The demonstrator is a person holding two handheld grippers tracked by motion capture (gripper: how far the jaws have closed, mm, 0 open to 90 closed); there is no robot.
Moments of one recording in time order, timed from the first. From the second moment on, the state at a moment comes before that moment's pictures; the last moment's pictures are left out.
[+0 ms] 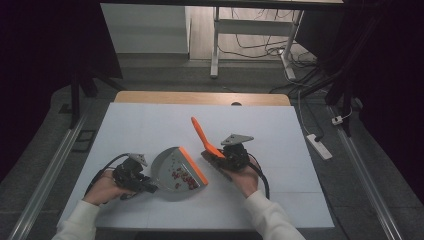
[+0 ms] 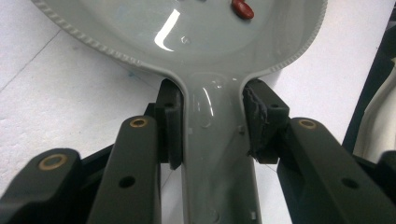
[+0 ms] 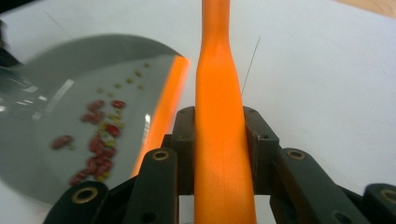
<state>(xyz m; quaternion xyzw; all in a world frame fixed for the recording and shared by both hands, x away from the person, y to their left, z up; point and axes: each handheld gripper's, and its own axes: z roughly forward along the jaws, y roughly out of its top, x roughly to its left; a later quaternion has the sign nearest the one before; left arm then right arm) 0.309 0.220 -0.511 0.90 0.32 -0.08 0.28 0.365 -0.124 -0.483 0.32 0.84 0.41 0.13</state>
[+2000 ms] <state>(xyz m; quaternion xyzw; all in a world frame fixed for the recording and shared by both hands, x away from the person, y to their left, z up) 0.300 0.220 -0.508 0.89 0.33 -0.06 0.30 0.362 -0.110 -0.460 0.27 0.84 0.45 0.14</state>
